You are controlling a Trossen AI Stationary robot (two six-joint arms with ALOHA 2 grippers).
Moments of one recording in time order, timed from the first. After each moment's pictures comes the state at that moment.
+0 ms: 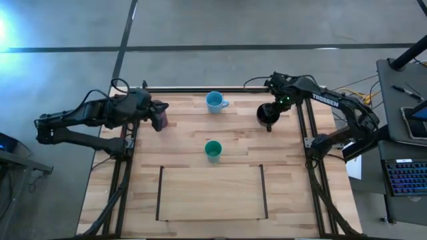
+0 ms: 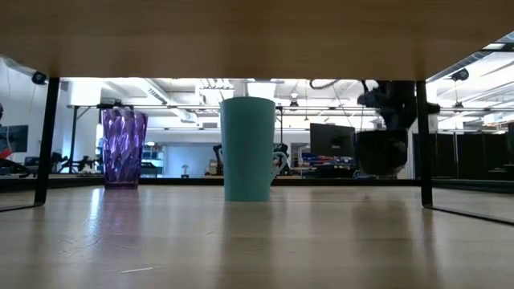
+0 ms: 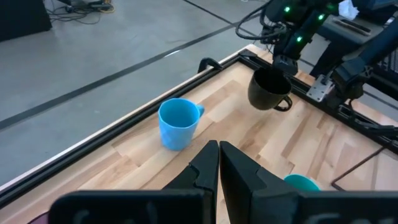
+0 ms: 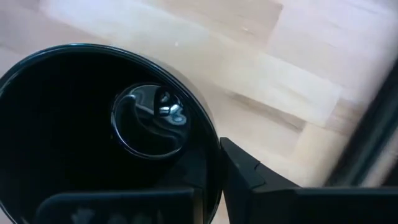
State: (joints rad) left arm 0.07 0.84 1.12 -0.74 -0.49 -0.47; right arm -0.75 1.40 1.05 -1.05 0.02 0.42
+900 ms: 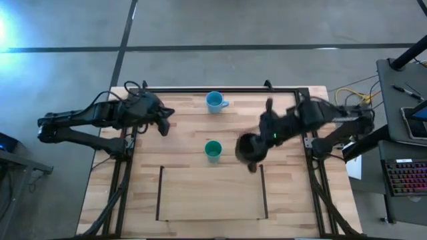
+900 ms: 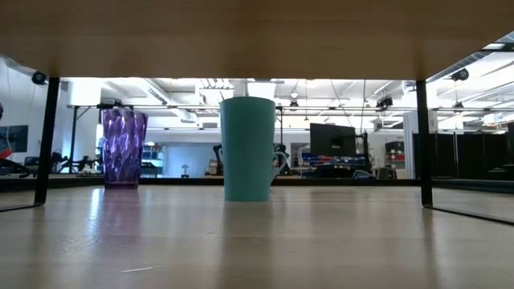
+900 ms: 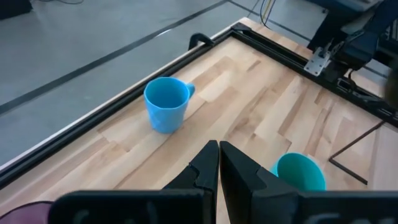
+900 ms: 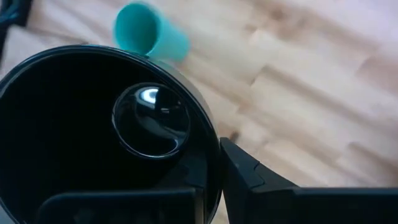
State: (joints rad) left arm 0.07 0.90 1.09 -0.74 -0.42 -0.47; right arm 0.20 1.49 1.78 -1.45 0.09 1.26
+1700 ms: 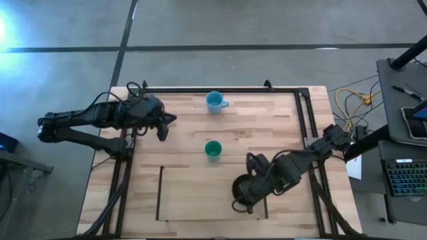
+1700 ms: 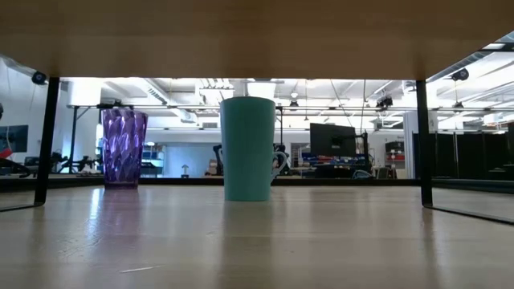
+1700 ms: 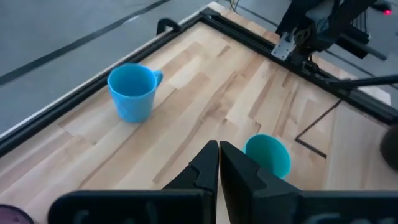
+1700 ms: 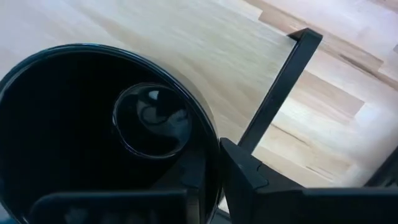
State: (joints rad) left arm 0.05 0.90 1.09 -0.73 -0.29 -0.47; right arm 0.54 1.85 1.98 -1.56 0.10 1.66
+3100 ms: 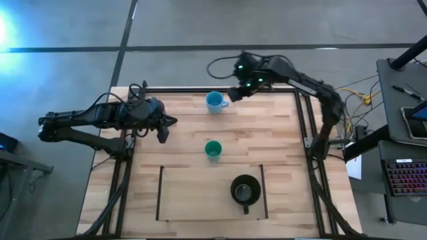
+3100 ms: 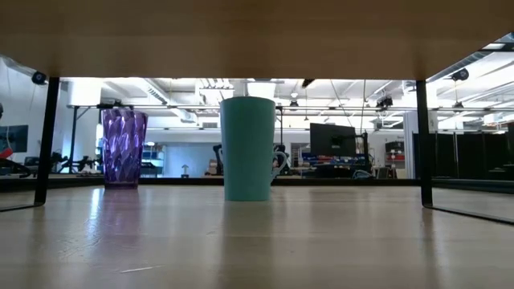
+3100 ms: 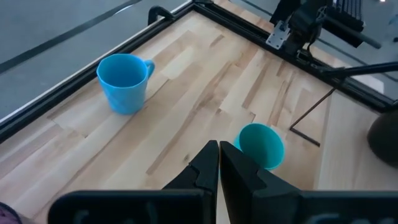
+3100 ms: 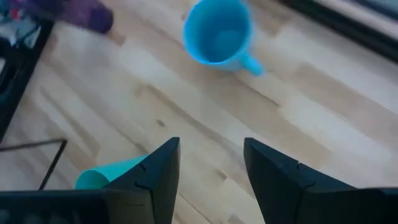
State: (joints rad) left arm 0.04 0.91 1.09 -0.74 -0.27 -0.48; right arm -0.50 1.81 1.87 -1.16 -0.22 0.49
